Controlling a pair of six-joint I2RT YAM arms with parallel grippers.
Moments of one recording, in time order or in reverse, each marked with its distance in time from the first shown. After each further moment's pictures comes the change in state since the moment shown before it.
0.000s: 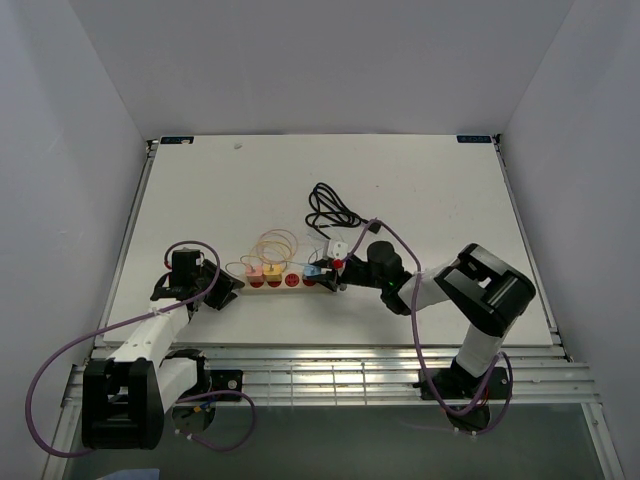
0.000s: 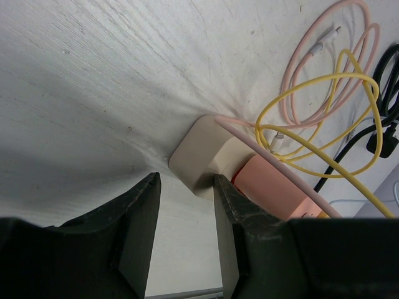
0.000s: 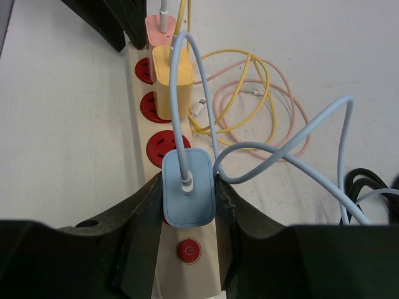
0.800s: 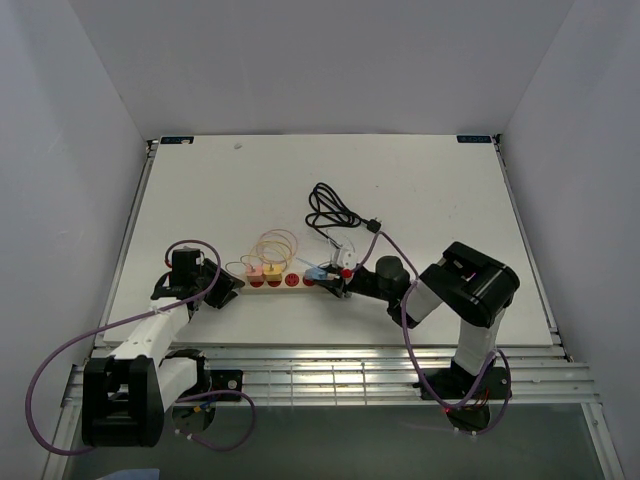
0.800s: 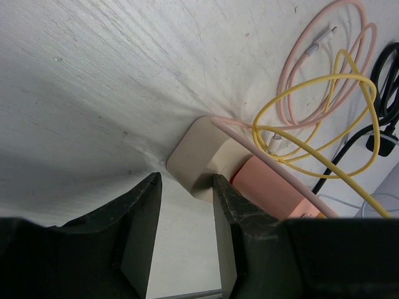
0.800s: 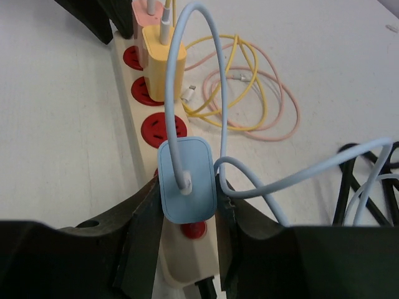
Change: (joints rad) left arm 0.001 0.015 0.000 0.023 0.003 0.012; right arm 0.020 0.105 -0.116 0.299 0.097 0.046
